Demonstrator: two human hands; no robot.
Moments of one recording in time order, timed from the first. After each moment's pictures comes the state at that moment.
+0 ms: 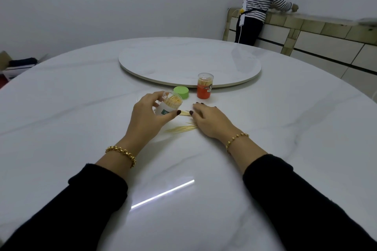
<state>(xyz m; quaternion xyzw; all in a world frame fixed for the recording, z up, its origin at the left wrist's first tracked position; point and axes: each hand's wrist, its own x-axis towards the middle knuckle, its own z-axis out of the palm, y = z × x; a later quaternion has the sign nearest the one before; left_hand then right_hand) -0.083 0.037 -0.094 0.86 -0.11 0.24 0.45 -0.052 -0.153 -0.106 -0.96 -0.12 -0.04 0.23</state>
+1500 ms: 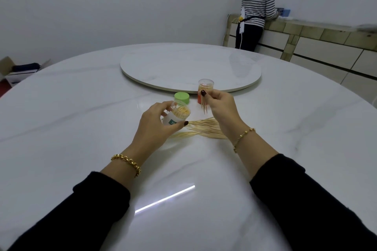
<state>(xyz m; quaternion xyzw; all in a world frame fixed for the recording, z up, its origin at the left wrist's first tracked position) -0.089 0.026 -0.094 0.86 -0.13 0.20 0.45 -0.058 -0.150 -0.061 -0.72 -0.01 -0.10 0.69</state>
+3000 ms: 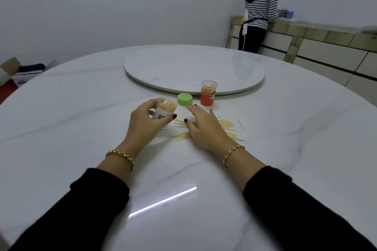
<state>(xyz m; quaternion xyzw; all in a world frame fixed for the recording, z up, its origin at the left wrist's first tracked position) -0.078 0.050 -0.094 0.83 -0.04 0.19 0.52 -0.068 -0.128 -0.101 -0.94 -0.17 -0.11 0.27</state>
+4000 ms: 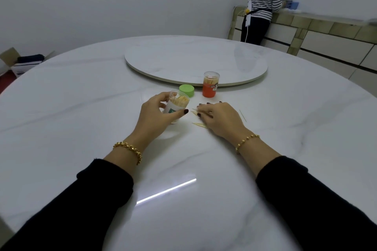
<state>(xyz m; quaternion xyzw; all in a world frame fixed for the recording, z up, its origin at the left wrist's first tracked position) -0.085 0.035 -0.092 0.83 -0.08 0.16 0.54 -0.059 -0.162 -0.105 -0.97 -0.13 -0.14 0.17</state>
